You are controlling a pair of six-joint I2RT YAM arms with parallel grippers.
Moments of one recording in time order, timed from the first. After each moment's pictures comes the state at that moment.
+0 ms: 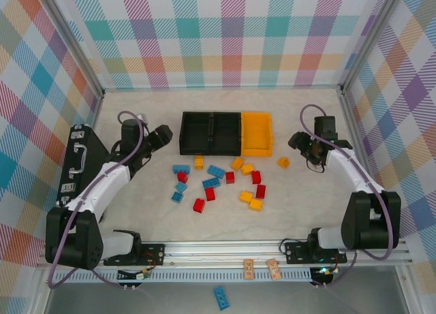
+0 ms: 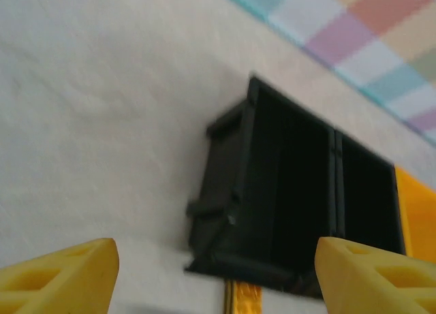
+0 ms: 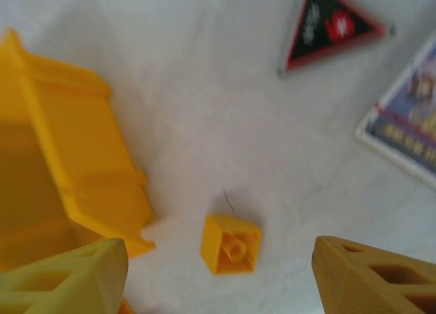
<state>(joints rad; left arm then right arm) -0.18 1.25 0.81 -0.19 0.11 -0.64 0.02 1.38 0.92 -0.54 -0.13 0.64</state>
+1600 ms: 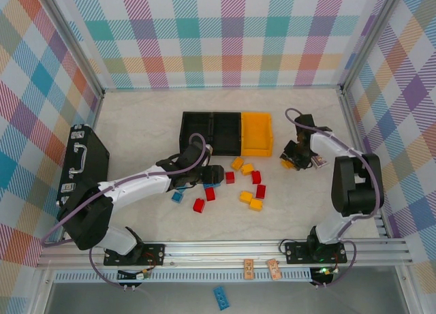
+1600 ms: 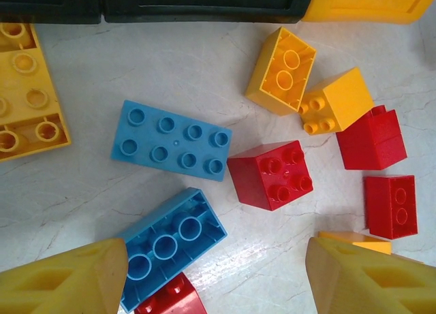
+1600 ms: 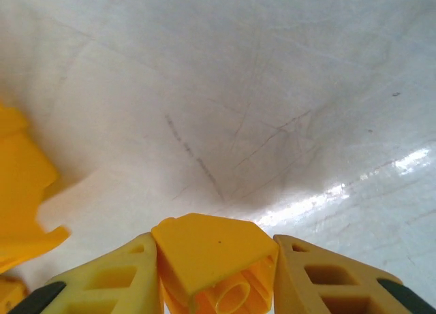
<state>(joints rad) -0.76 1.45 0.86 -0.32 0.03 -0.64 0.12 1.66 1.07 -0.74 -0.13 0.72</state>
